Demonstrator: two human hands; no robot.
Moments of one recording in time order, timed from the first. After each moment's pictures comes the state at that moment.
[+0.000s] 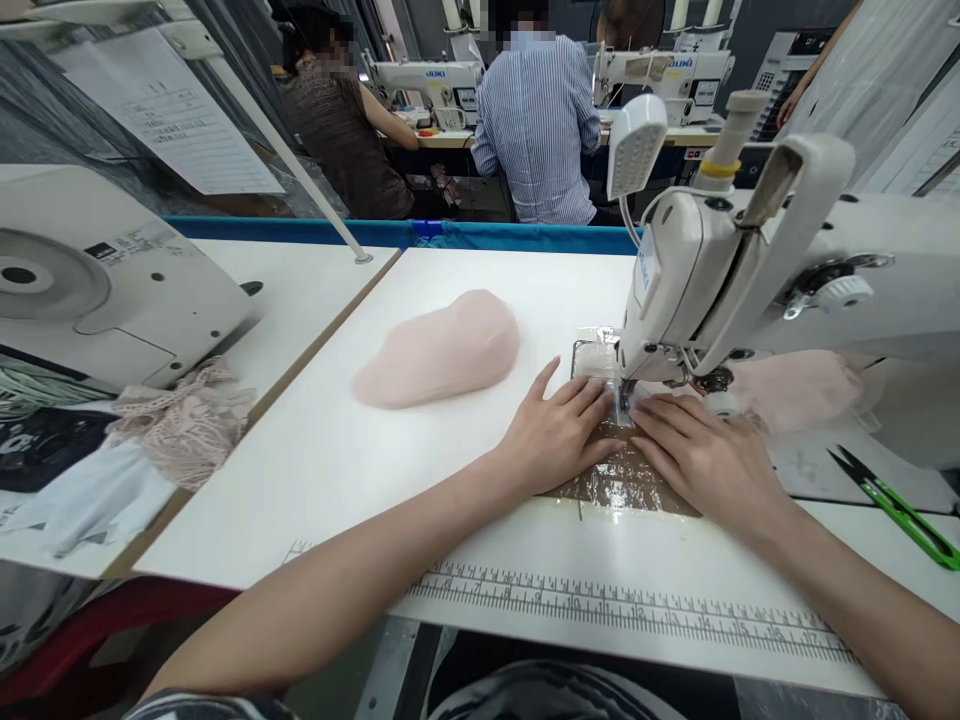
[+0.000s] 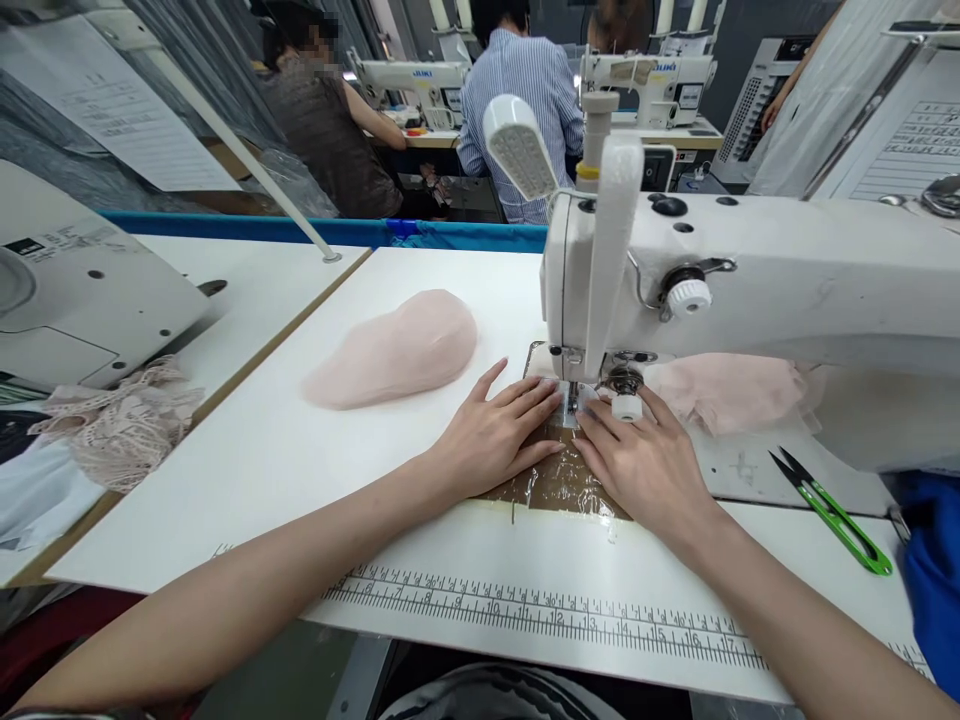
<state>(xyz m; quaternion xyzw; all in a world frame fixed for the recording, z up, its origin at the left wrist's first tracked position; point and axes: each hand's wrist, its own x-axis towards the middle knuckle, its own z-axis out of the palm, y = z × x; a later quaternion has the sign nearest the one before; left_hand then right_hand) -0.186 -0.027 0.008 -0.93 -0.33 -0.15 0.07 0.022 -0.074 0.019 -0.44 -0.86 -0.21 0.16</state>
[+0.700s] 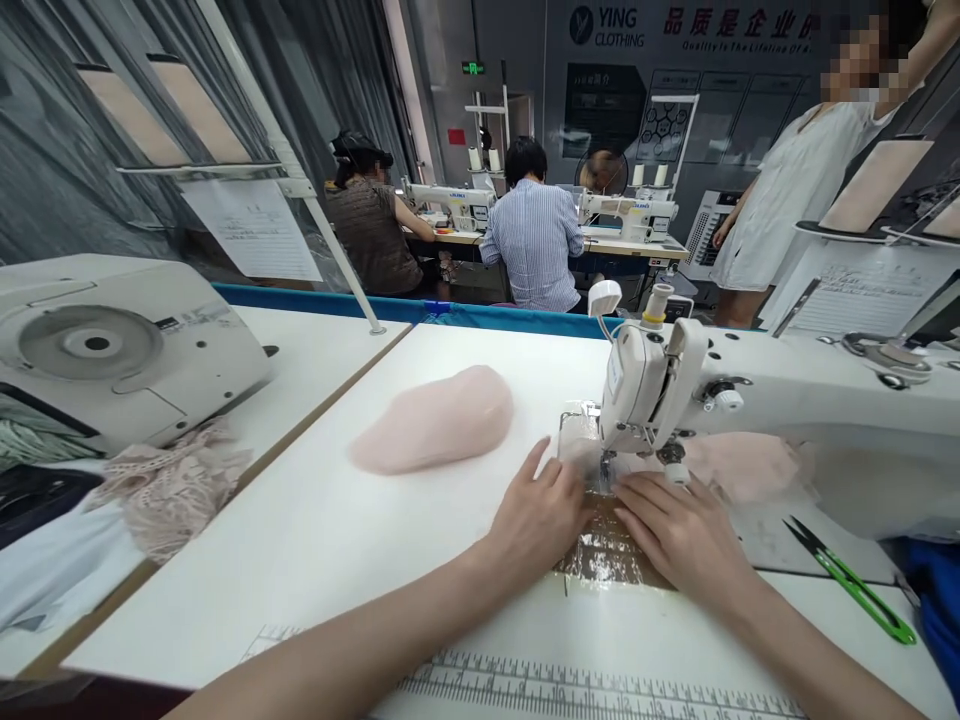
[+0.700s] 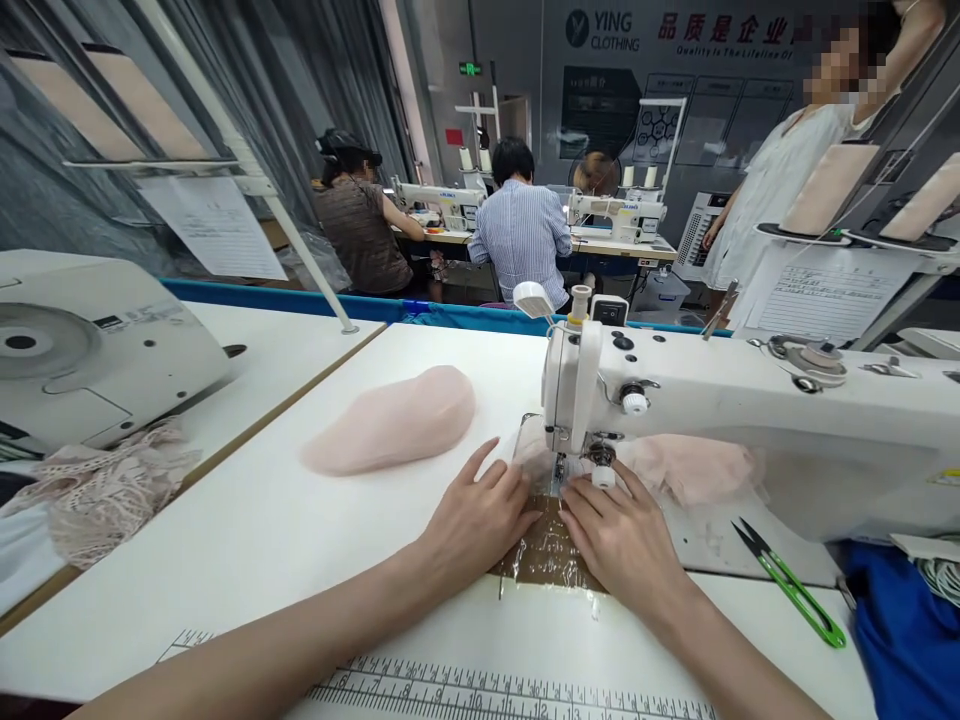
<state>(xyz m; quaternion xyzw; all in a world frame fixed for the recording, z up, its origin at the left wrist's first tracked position) -0.183 -0.047 0.015 -0.91 -0.36 -0.16 0.16 0.016 -0.079 0.019 -0.43 -0.85 -0.18 0.25</state>
